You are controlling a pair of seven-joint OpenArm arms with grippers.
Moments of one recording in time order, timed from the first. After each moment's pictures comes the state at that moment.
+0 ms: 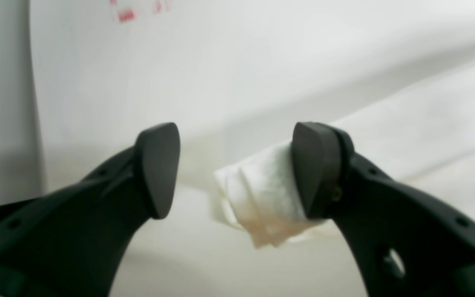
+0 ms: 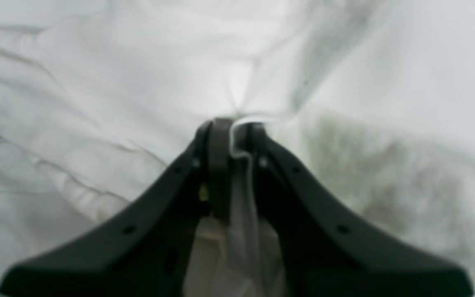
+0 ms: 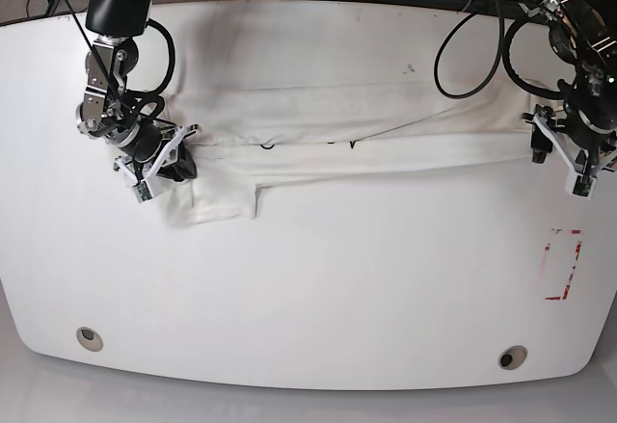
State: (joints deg) left arm 1.5 -12.3 -38.3 112.5 -18.6 -42.0 74.4; right arm 1.9 16.3 14.0 68.7 14.9 40.9 -30.4
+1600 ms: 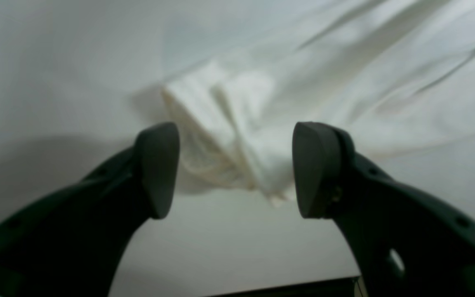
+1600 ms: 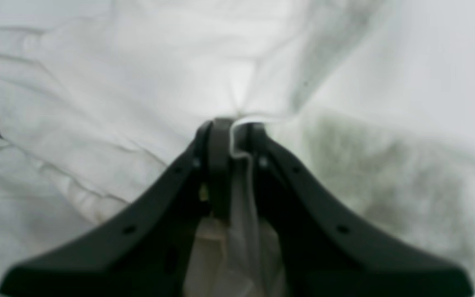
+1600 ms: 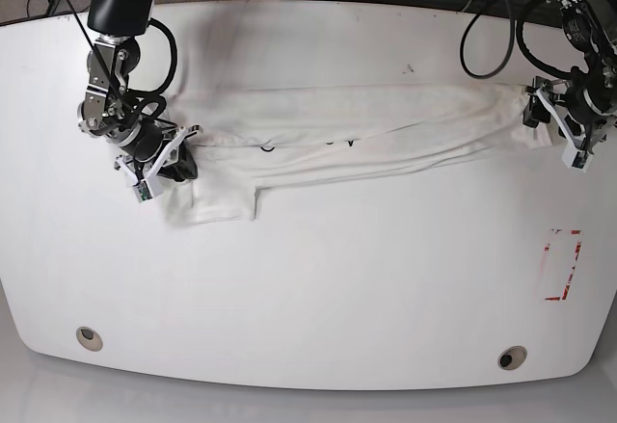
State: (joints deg) left arm 6.7 -19.0 -36.0 99.0 -29.3 -41.8 75.8; right arm 1.8 15.6 14.2 68.7 15.3 40.9 -30.4
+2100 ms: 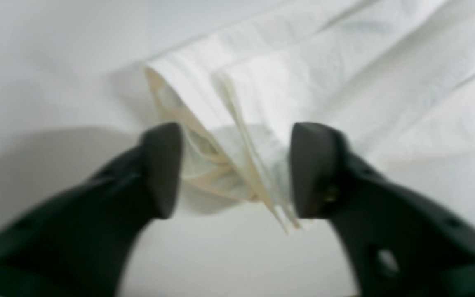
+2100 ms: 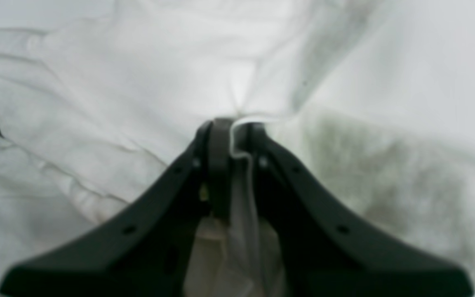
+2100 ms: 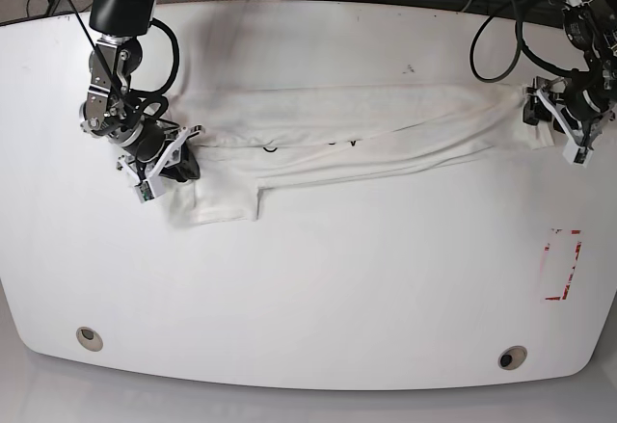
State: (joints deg) left arm 6.1 -19.8 -35.8 92.1 -28.7 -41.8 70.6; right arm 1.8 15.1 14.2 68.7 15.3 40.9 -30.3
